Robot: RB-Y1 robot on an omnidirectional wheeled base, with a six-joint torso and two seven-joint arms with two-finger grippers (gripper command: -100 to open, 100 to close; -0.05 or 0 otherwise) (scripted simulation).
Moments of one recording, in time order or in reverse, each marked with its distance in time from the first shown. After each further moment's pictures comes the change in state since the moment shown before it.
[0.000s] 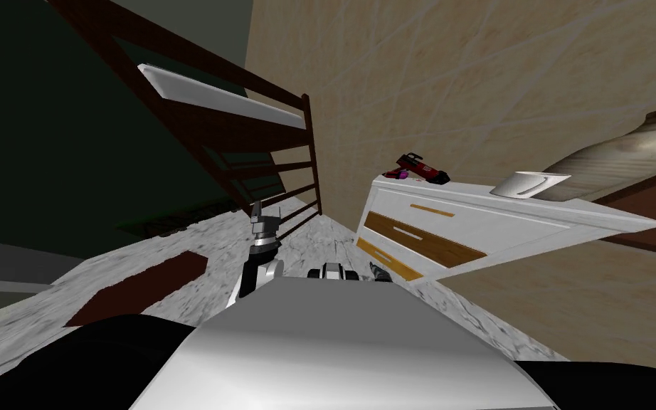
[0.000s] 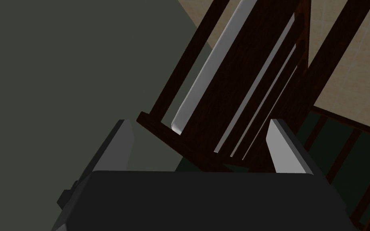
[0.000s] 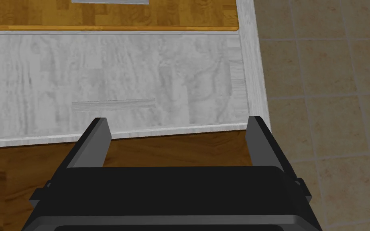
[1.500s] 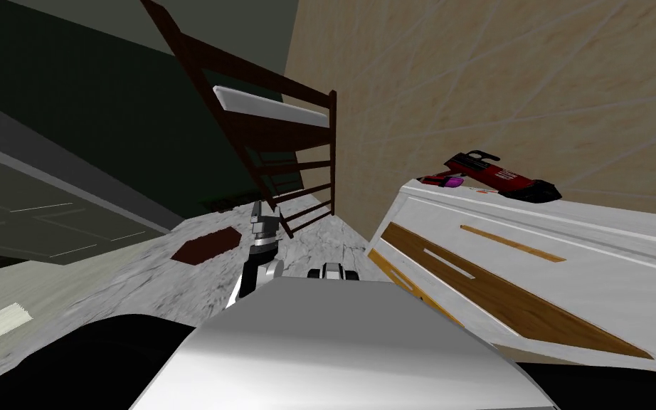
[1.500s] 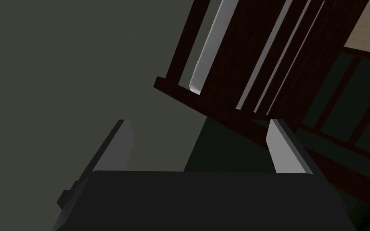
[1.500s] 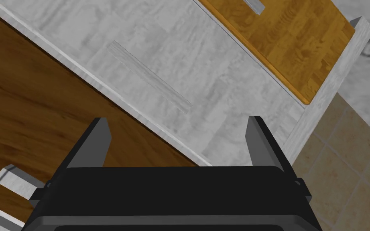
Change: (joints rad) left arm 0.000 0.000 0.000 0.000 0.000 0.000 0.000; right arm -0.060 -0.048 0.050 0.357 0.293 0.365 0.020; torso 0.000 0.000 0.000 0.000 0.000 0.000
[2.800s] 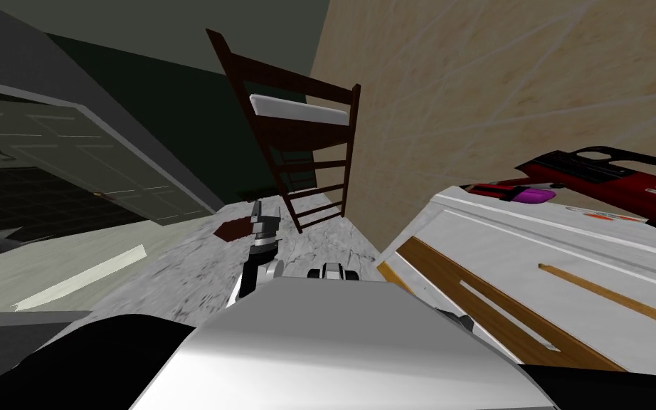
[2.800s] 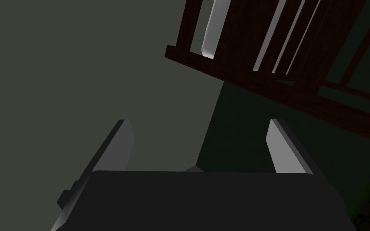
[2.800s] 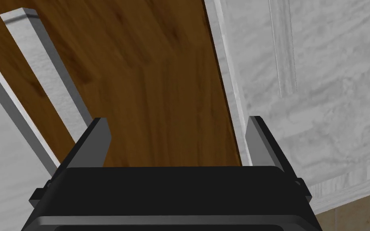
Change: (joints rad) left arm 0.000 0.000 0.000 0.000 0.000 0.000 0.000; right arm -0.048 -0.072 0.045 0.297 0.229 0.319 0.028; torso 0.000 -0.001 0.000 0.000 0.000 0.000
